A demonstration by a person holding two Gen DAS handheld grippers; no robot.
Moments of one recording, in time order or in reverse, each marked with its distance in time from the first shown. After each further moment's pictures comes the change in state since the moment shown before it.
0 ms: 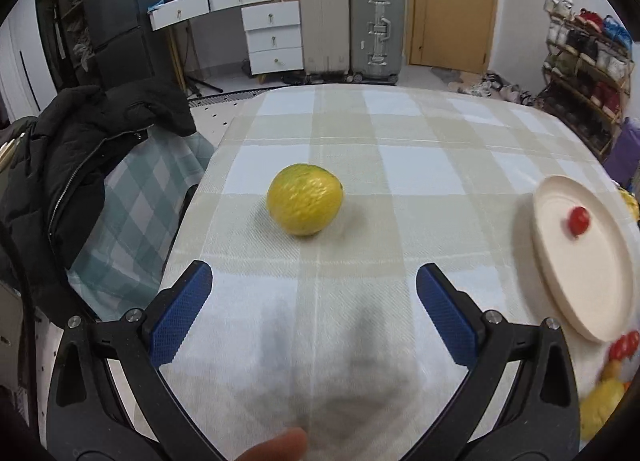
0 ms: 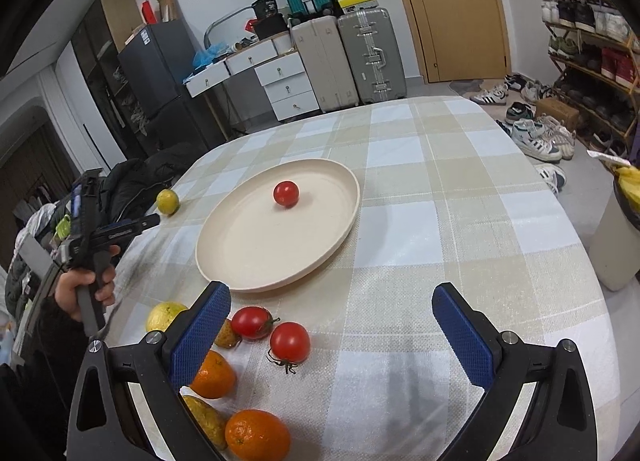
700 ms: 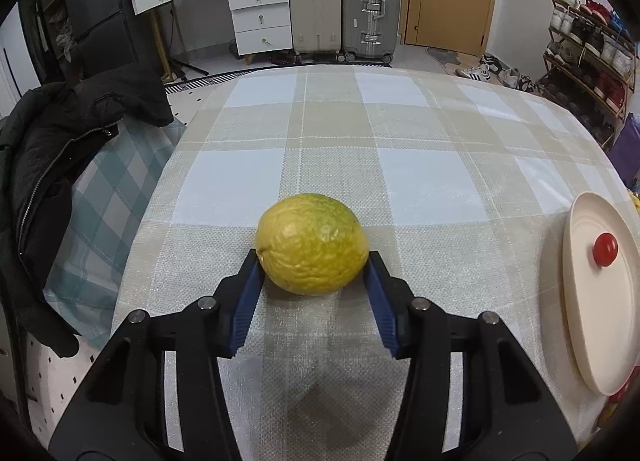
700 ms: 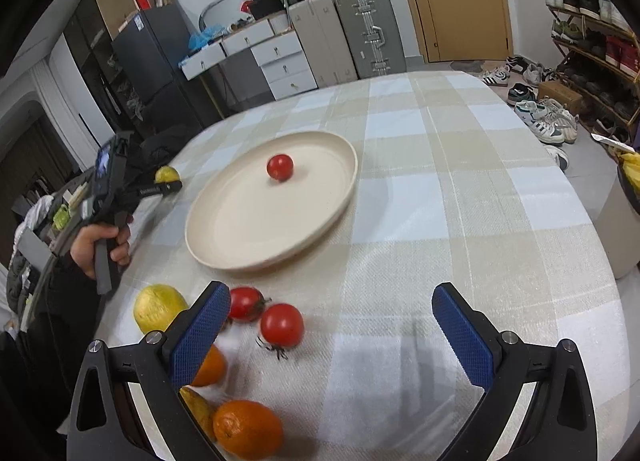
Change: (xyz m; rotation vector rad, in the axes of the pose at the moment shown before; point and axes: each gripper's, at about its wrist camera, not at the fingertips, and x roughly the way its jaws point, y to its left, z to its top) left arm 0.075 -0.021 0.033 0.024 0.077 -0.050; right arm 0.016 -0.001 -0.011 -0.008 0.094 -0.011
